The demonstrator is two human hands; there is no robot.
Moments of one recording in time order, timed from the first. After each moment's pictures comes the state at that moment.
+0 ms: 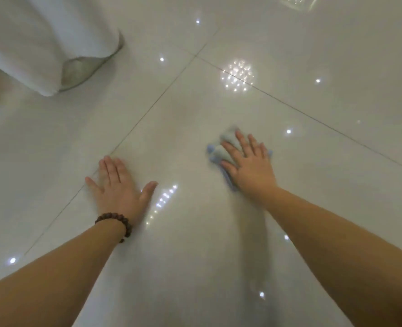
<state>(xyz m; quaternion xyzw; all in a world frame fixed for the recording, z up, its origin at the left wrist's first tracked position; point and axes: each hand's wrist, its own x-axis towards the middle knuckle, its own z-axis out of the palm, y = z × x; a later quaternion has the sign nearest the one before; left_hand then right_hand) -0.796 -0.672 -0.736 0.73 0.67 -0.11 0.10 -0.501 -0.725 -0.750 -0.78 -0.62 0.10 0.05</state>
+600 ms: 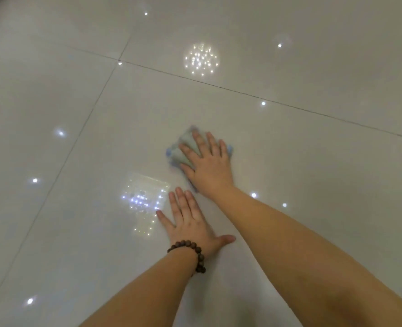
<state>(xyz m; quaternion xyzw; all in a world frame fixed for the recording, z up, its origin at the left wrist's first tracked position) -0.613 -0.811 -0.716 0.79 0.47 -0.32 0.23 -0.491 -0.756 -0.750 -0.80 -0.59 0.10 0.07</state>
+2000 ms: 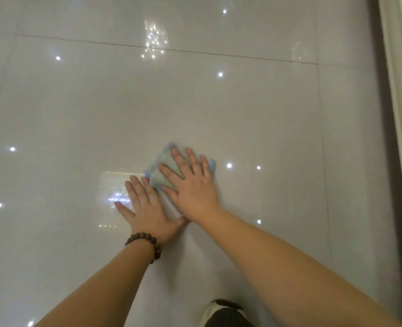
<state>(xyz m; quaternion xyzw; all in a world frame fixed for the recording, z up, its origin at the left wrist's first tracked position) -0.638 -0.886 -0.724 0.83 0.46 -0.25 0.20 -0.529 -0.937 -0.748 -0.86 -0.50 0.08 0.08</state>
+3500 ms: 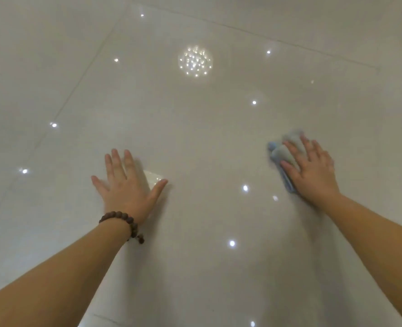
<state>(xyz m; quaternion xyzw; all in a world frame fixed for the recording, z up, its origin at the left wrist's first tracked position) -0.840 -0.880 -0.724 0.82 0.56 -0.09 0.12 -0.487 -1.083 -0.750 -0.89 -0.45 0.07 0.01</state>
